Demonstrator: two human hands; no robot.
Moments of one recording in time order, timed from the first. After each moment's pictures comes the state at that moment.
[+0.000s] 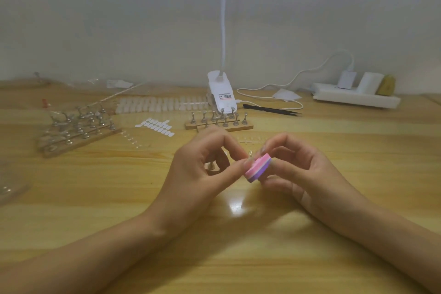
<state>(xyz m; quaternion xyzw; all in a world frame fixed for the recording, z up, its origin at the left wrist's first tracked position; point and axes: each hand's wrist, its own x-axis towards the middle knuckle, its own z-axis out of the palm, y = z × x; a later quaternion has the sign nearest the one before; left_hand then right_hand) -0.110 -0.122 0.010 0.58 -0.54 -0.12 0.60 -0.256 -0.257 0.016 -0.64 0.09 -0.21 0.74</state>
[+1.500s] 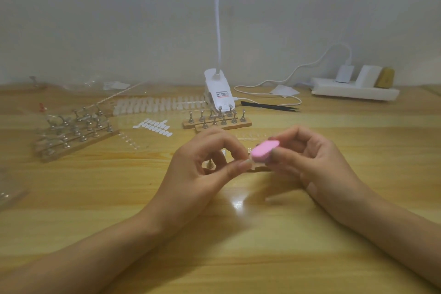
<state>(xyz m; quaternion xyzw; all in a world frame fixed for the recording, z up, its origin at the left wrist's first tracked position) -0.106 -0.124 0.008 0.56 -0.57 -0.14 0.59 -0.259 -0.260 0.018 -0.66 0.14 -0.28 0.69</state>
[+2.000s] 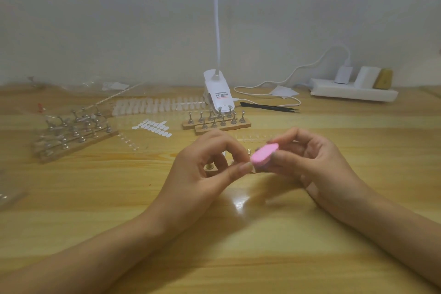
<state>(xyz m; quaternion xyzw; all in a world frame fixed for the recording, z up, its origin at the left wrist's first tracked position) -0.107 -0.124 0.006 0.57 -0.57 -0.16 0.58 -0.258 -0.262 0.017 -0.63 0.13 -0.27 0.72</state>
